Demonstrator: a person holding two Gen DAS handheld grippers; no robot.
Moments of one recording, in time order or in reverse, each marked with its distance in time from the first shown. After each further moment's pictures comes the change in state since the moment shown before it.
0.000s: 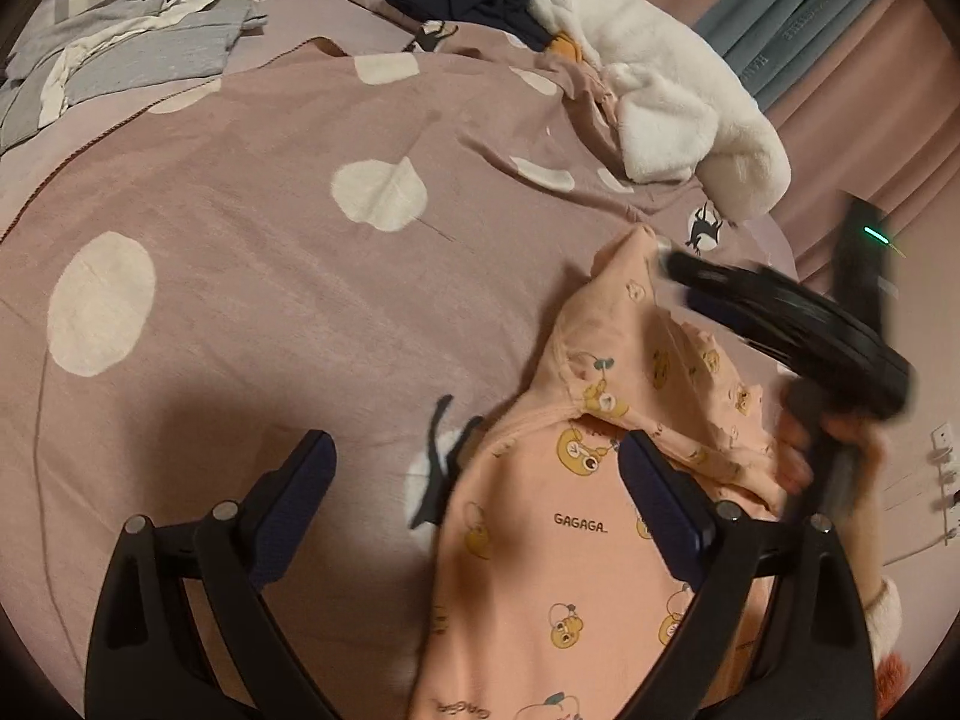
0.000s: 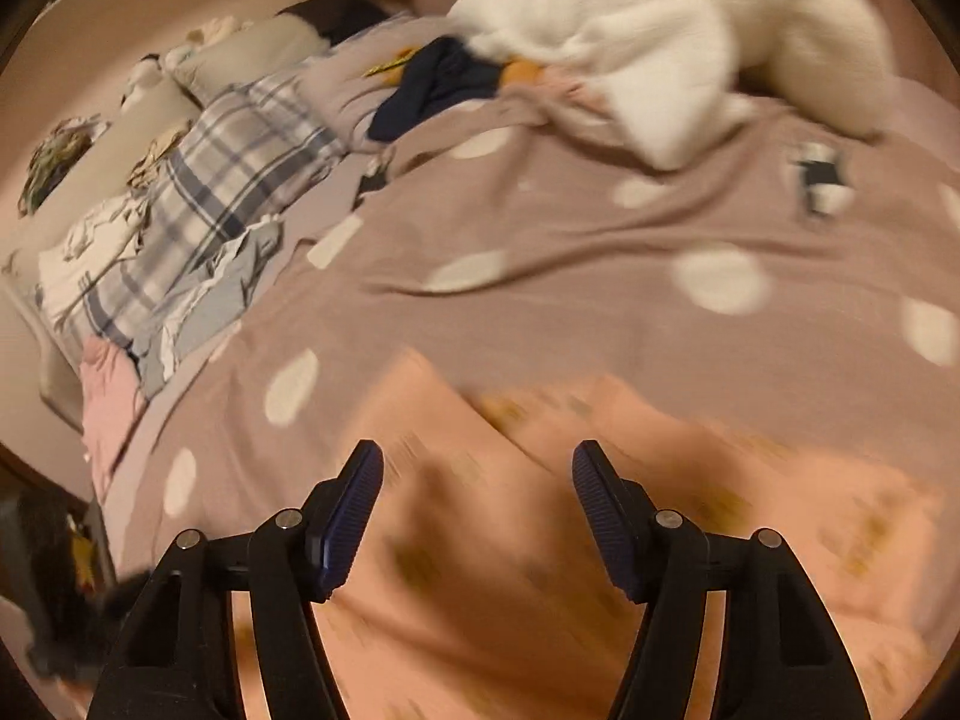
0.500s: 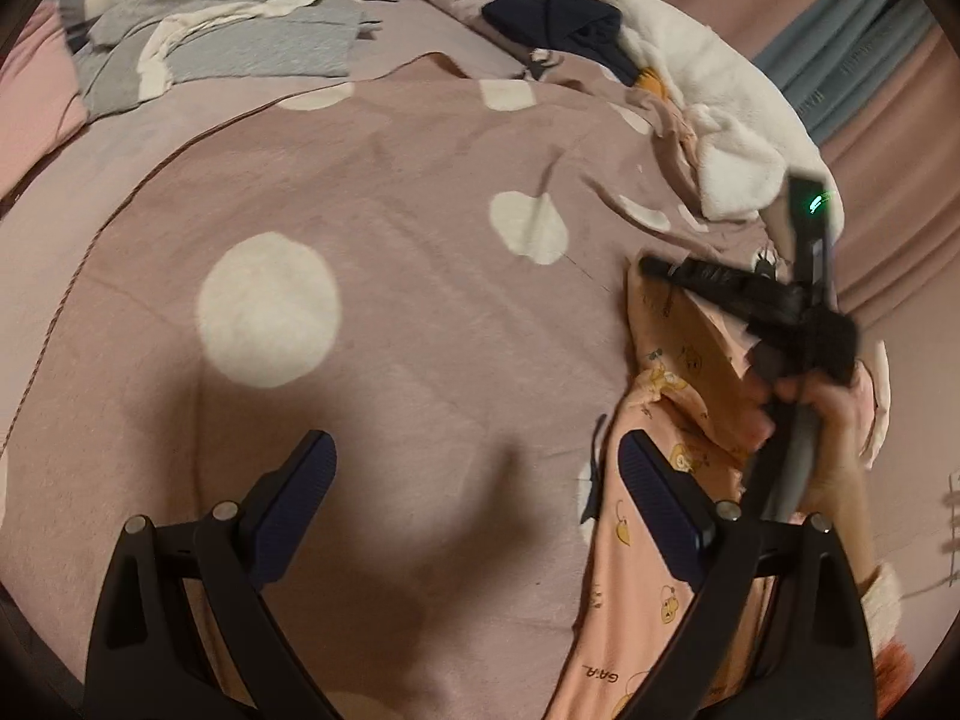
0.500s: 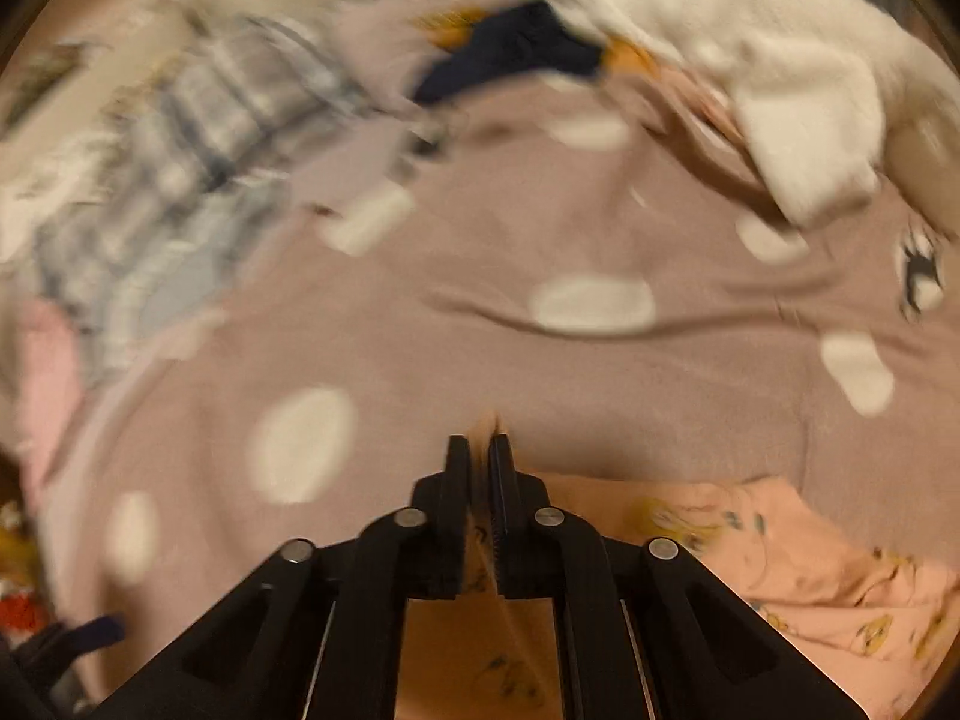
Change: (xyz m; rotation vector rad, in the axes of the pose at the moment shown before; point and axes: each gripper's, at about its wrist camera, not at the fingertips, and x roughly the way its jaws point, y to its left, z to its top) left arm -0.036 0.065 0.006 -0.095 -0.020 0.104; right arm 0.088 0.076 0.019 -0.085 0.045 -0.148
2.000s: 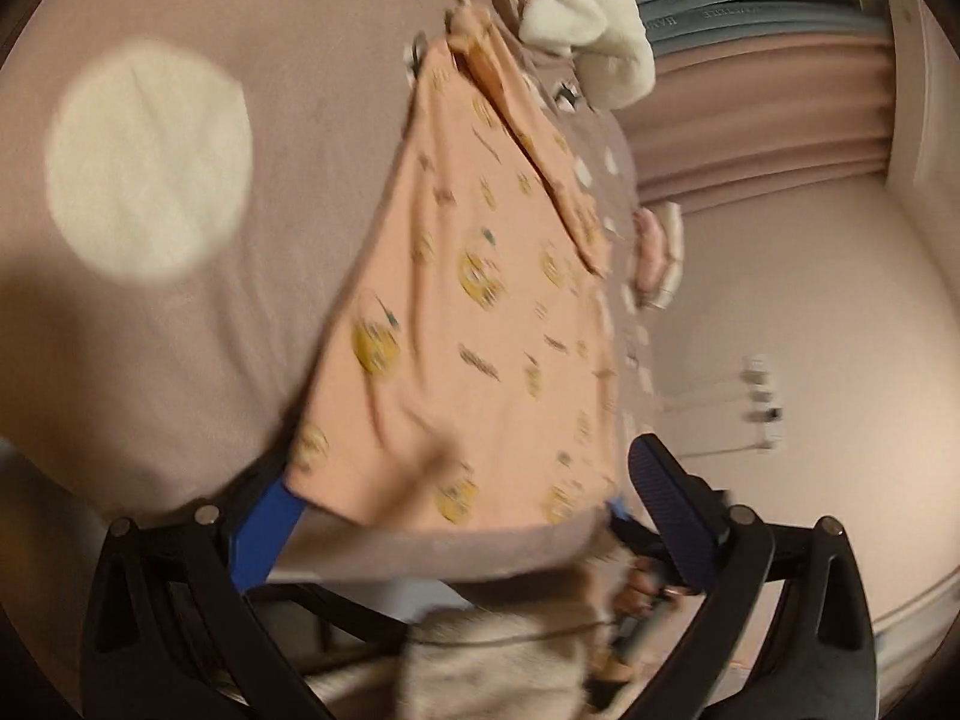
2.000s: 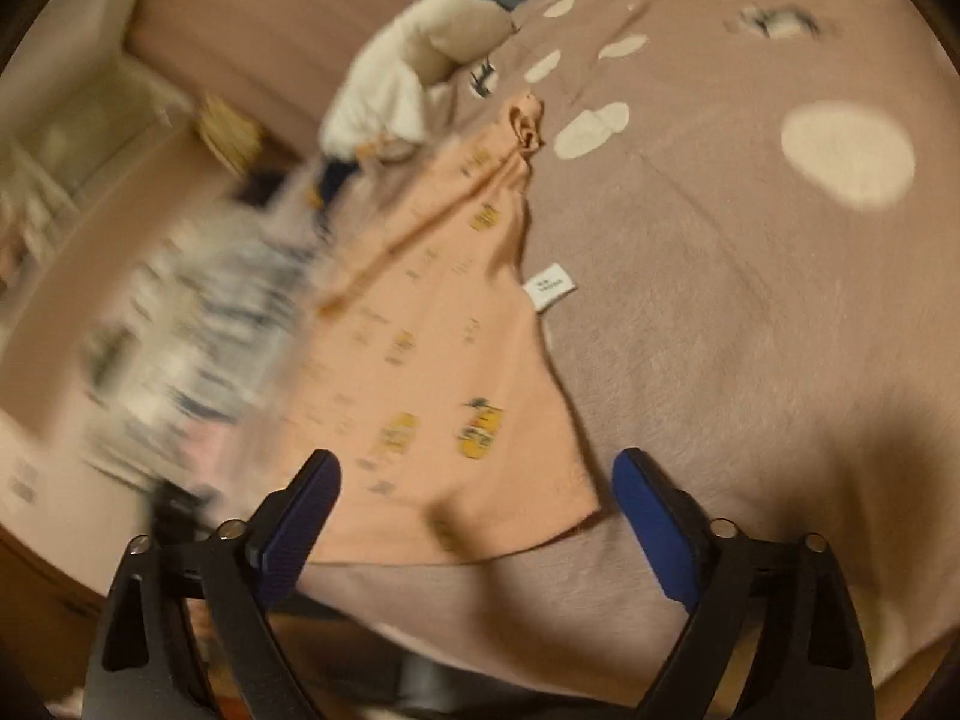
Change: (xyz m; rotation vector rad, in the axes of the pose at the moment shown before) left arm -0.037 0.011 -0.181 -0.067 0.366 -0.609; right arm -0.239 -0.171 -0.423 0.697 -0.328 0.334
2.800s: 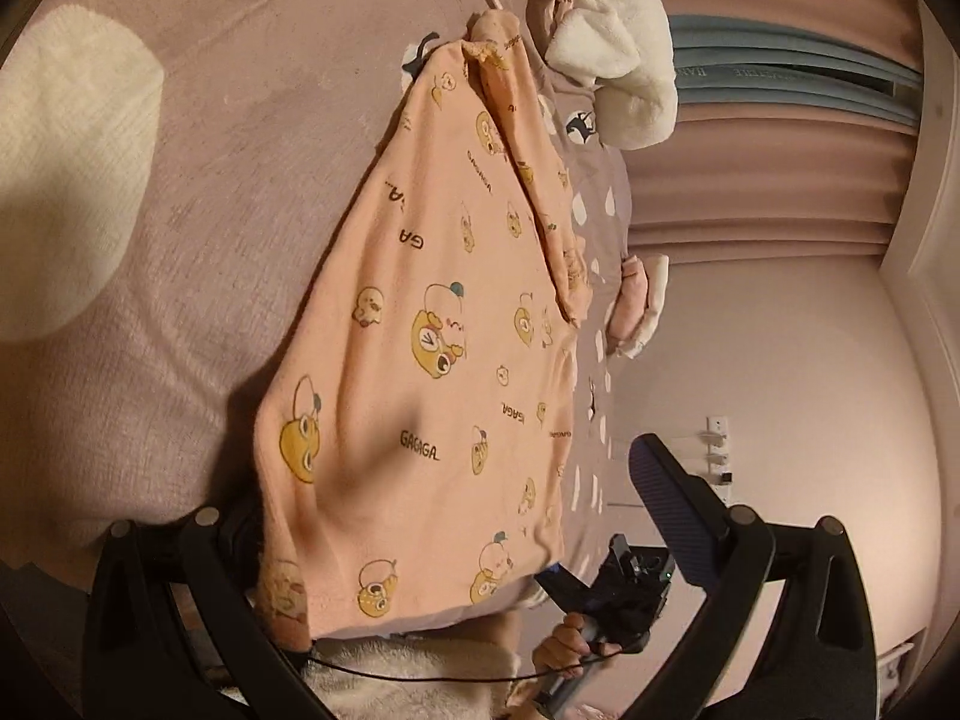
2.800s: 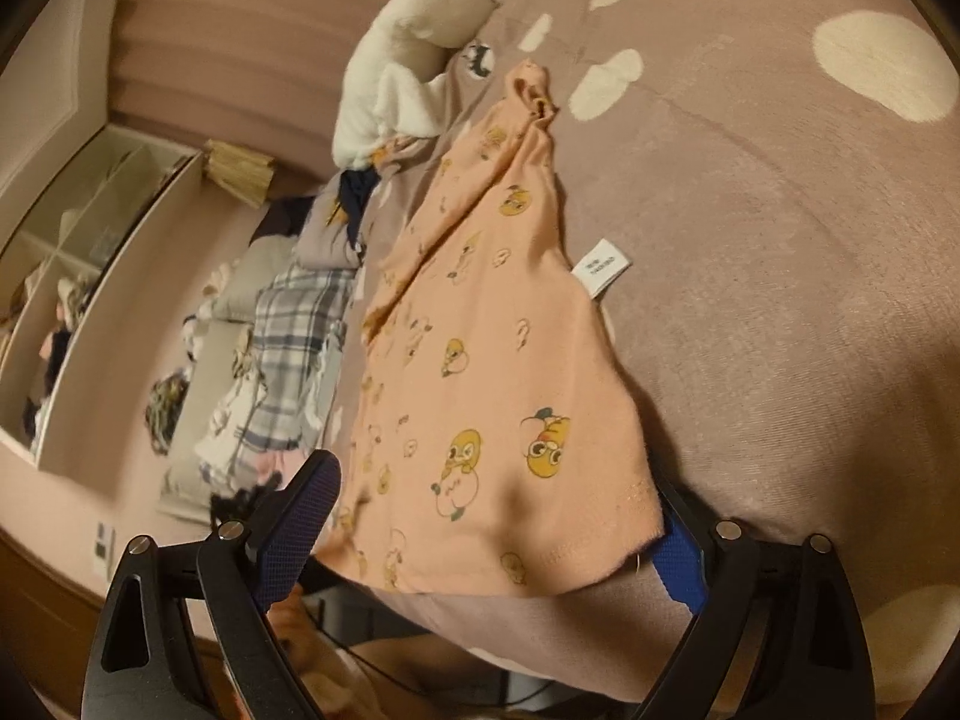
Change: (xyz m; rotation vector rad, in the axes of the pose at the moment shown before) left arm 0.013 -0.007 0.035 -0.159 -0.034 -0.063; right arm 0.011 0.006 -0.004 0.103 0.049 0.085
